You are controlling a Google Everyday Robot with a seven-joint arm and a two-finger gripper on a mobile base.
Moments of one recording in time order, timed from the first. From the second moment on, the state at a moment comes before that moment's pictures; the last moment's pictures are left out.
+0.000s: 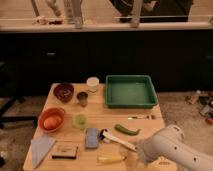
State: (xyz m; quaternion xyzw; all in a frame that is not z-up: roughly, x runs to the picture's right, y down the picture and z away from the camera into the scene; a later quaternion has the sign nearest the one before) arm 0.132 0.332 0.698 -0.30 -0.17 0.06 0.94
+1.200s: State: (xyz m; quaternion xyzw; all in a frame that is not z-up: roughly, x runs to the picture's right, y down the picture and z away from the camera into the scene) arm 0.091 0.359 0.716 -0.34 -0.15 -0.01 0.93
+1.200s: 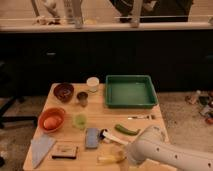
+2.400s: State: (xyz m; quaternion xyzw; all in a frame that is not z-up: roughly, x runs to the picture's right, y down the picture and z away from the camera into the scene) arm 0.075 0.379 0.723 -0.35 -0.14 -0.03 0.93
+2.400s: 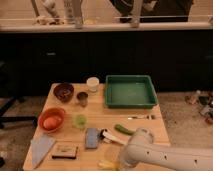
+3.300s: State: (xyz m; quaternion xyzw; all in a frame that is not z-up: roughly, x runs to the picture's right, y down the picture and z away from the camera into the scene) arm 0.011 0.347 0.674 -0.32 -0.14 -0.11 0.93
